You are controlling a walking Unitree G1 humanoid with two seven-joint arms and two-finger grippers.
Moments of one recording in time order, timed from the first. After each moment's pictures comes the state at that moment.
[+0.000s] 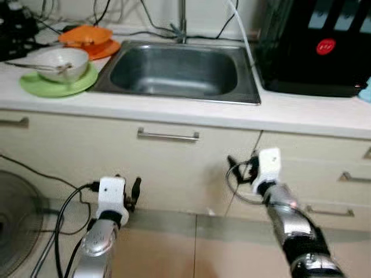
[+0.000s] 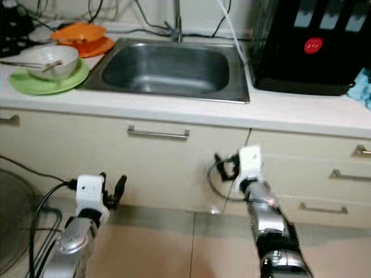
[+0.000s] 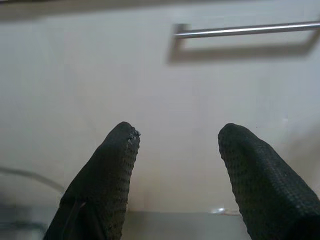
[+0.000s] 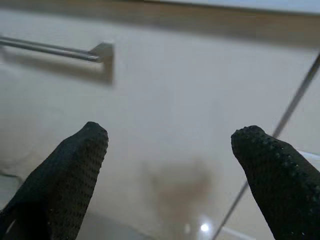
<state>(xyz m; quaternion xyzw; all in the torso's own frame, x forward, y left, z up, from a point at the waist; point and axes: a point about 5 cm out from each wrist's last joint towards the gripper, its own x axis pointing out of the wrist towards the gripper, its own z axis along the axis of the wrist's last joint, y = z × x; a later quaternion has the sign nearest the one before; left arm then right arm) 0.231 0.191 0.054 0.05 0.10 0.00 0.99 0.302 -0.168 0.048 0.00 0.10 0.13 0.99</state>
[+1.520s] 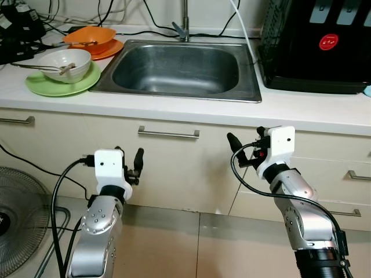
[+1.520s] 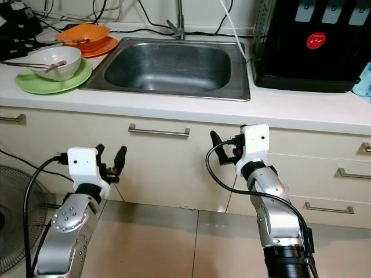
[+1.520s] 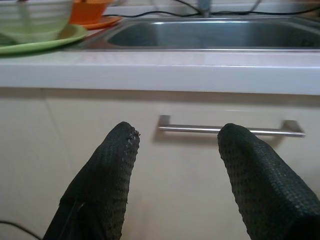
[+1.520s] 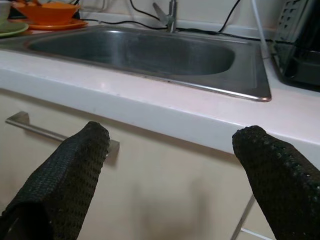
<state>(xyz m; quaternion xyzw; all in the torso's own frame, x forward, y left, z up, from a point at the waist) 0.265 0.164 0.114 0.00 0.01 0.01 1.00 0.303 -0.156 0.136 -0.03 0.00 0.12 0.99</state>
